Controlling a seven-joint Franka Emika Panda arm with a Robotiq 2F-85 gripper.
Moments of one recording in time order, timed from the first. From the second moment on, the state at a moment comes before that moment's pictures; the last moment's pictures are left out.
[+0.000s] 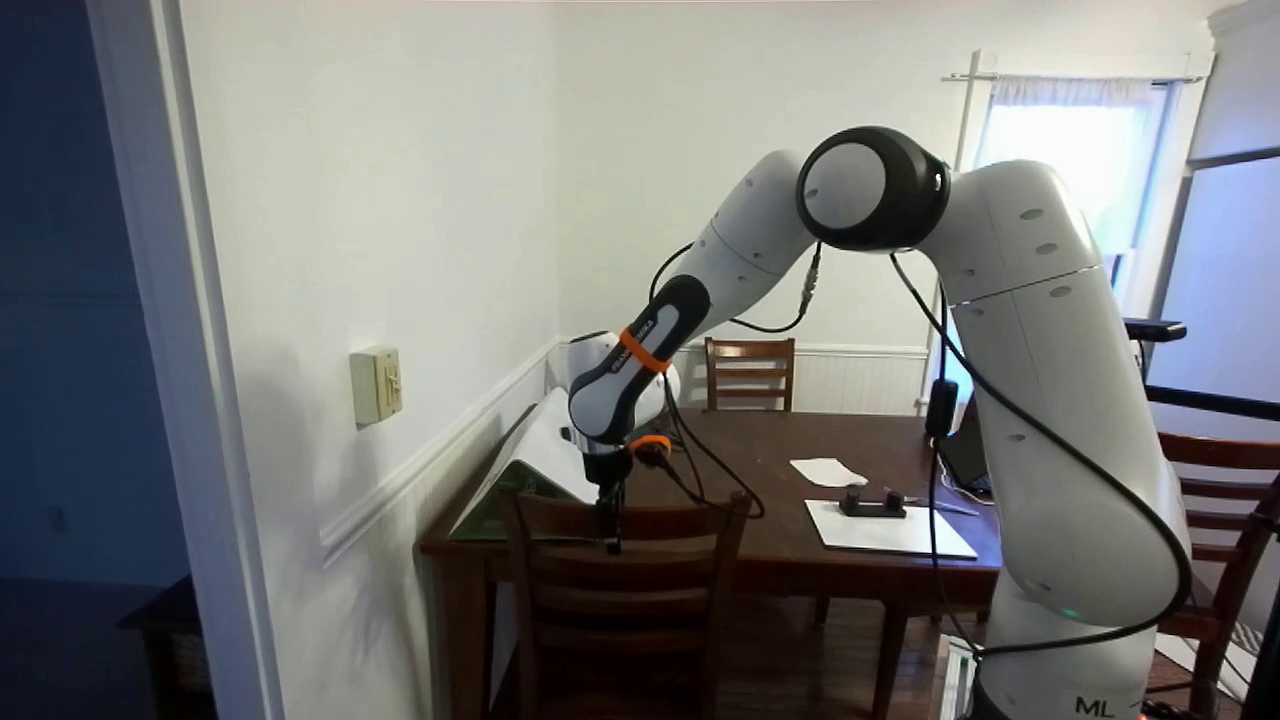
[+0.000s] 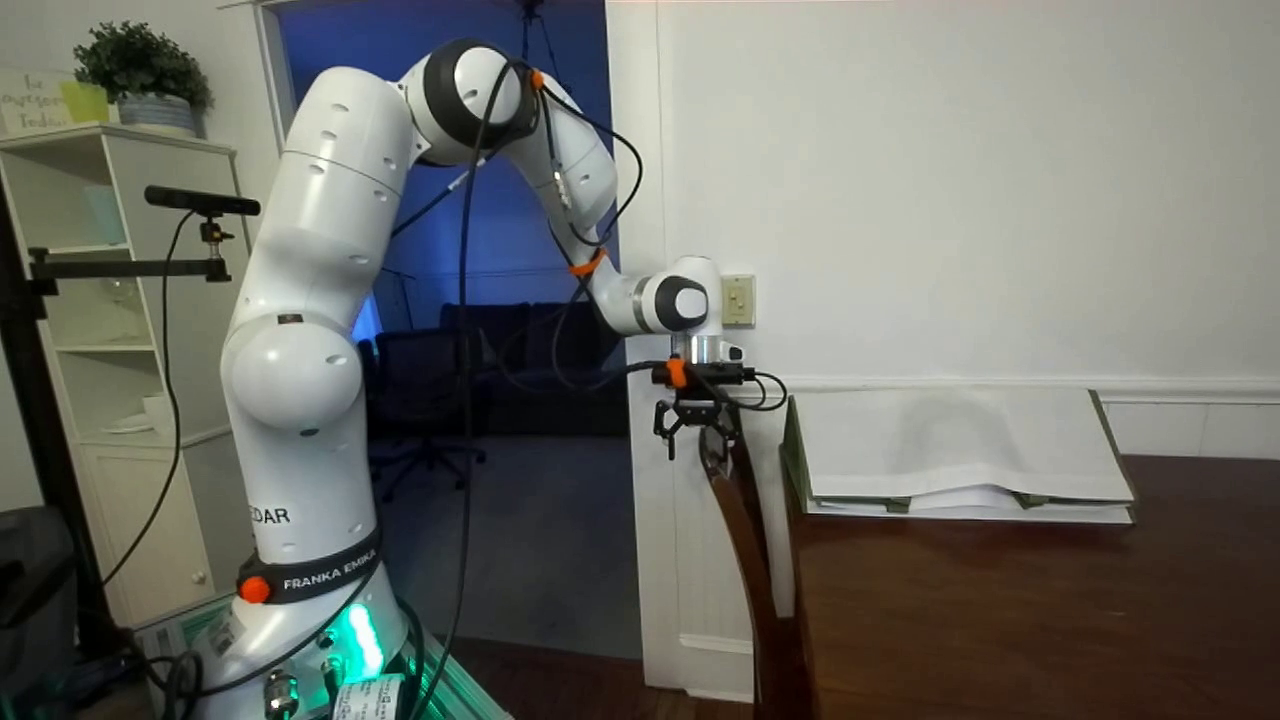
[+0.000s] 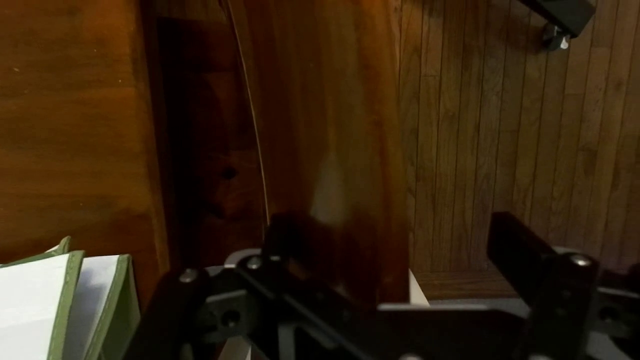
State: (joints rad) arm -0.15 0.38 0.03 -2.07 -0.17 2.36 -0.53
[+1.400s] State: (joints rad) arm -0.11 0.30 0.15 -2.16 0.17 2.08 -0.73
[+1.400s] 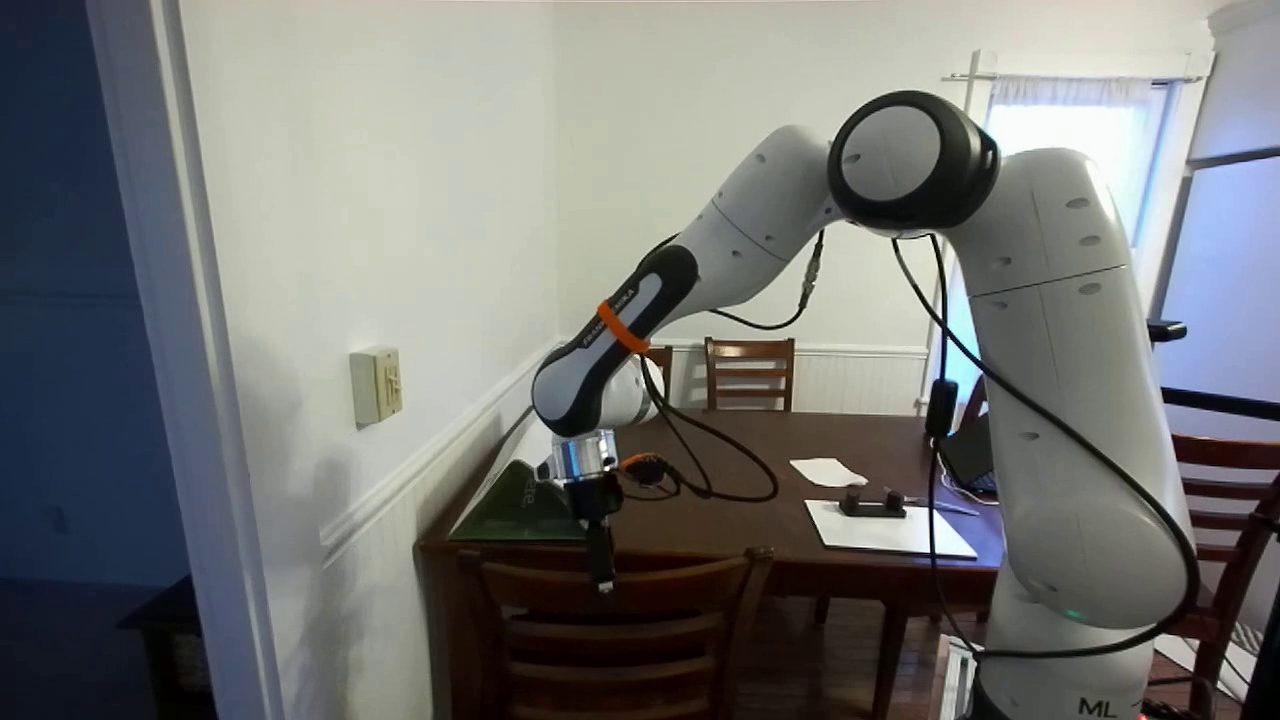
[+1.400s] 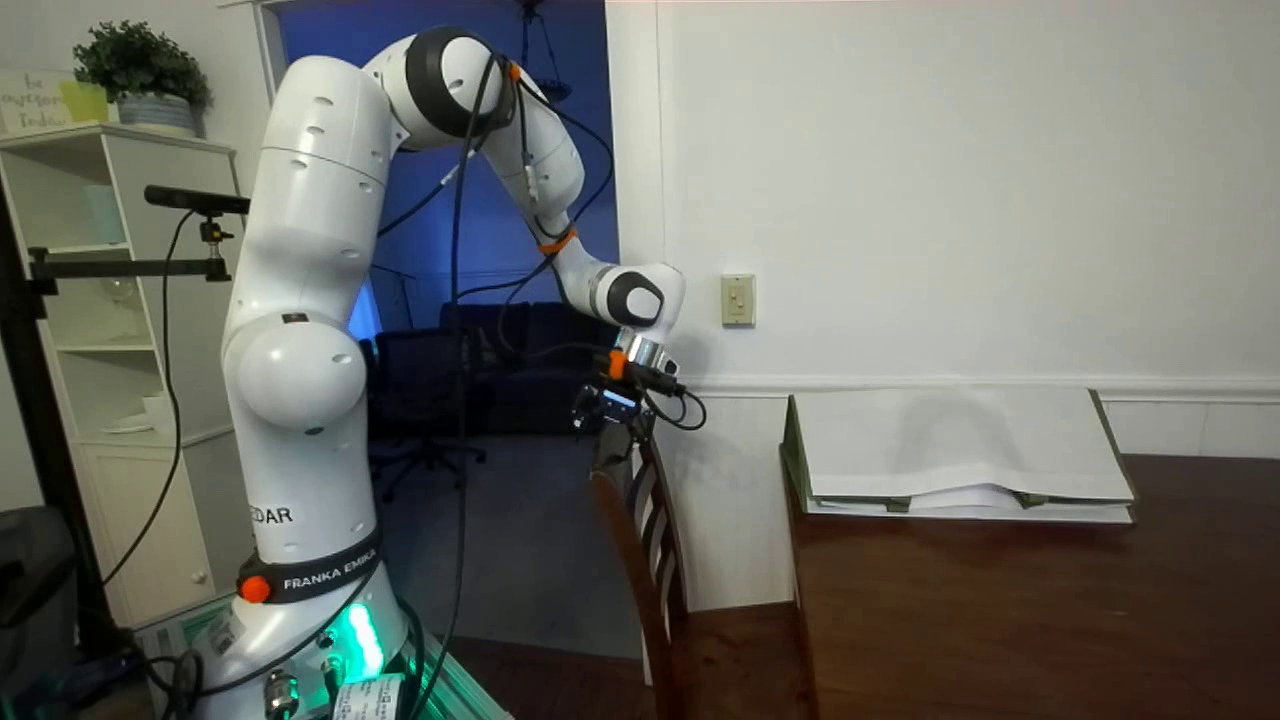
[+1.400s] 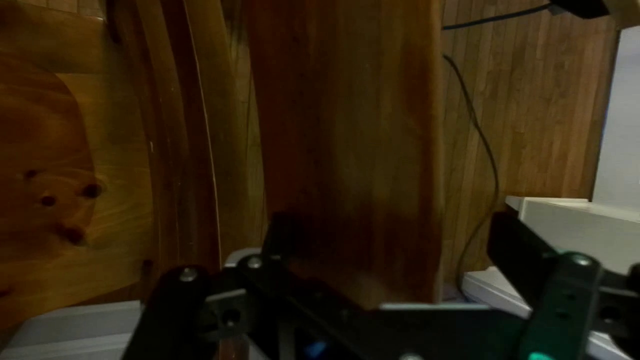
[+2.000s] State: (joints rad) arm -0.06 0.27 0.17 -2.21 0.33 2.06 -0.73
